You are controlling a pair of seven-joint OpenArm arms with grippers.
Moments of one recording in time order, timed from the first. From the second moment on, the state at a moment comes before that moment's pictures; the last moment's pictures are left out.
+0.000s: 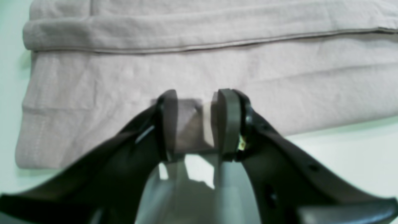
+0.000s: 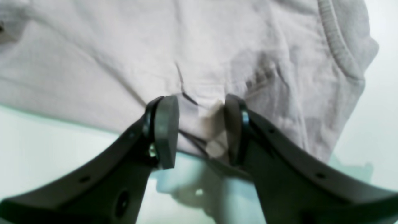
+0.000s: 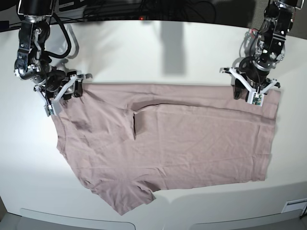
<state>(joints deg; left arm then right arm) 12.0 -23.1 10.9 80.3 -15.2 -4.2 15.6 -7.5 20.3 16.2 82.7 21.3 34.6 -48.4</state>
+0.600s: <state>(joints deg) 14.8 -25.0 10.6 85.2 -15.2 -5.7 23.1 -7.4 21.0 16.2 83.1 26.5 34.6 -56.6</state>
